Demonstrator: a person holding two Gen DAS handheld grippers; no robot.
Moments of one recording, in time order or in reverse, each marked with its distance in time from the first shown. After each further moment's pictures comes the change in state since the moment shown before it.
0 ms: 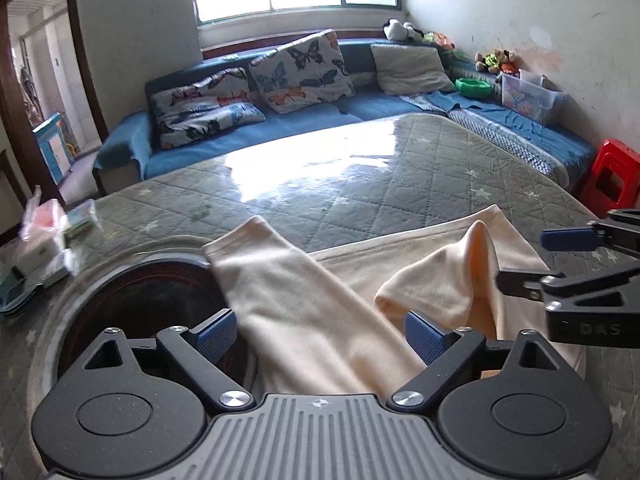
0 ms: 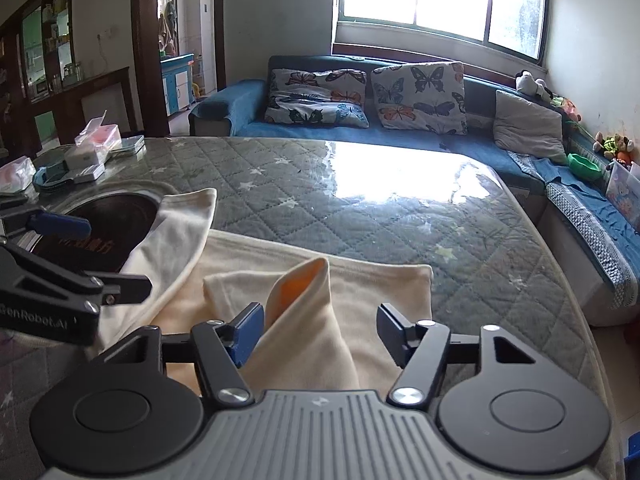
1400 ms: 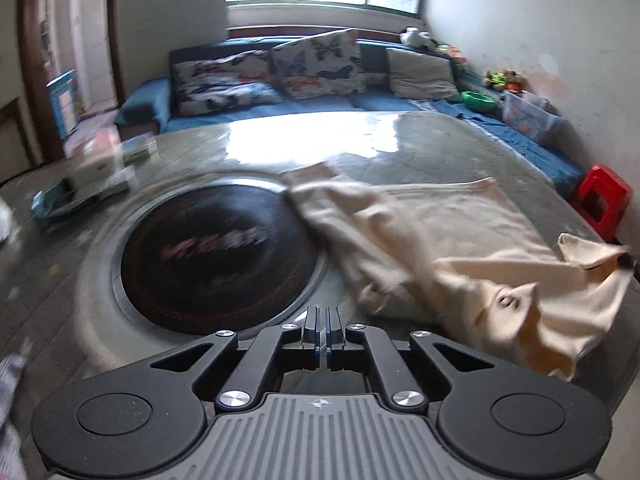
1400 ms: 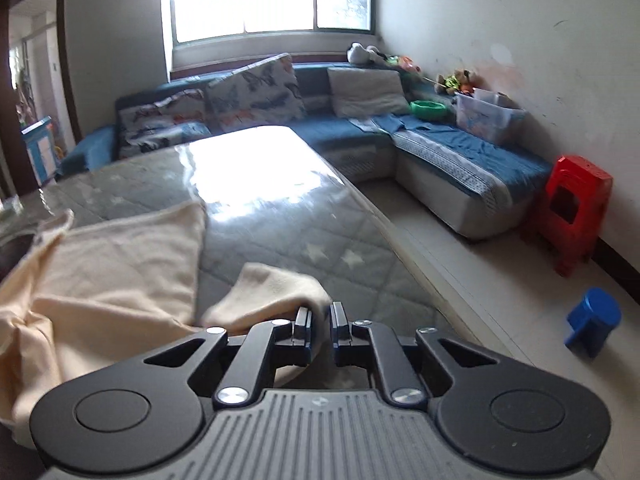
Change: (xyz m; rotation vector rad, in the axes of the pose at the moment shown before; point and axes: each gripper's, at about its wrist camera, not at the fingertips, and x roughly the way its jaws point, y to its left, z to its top) left arm -0.096 0.051 -0.075 -0.095 -0.008 -0.051; right arm -0.114 -0.104 -0.124 0.332 -0.037 -0.358
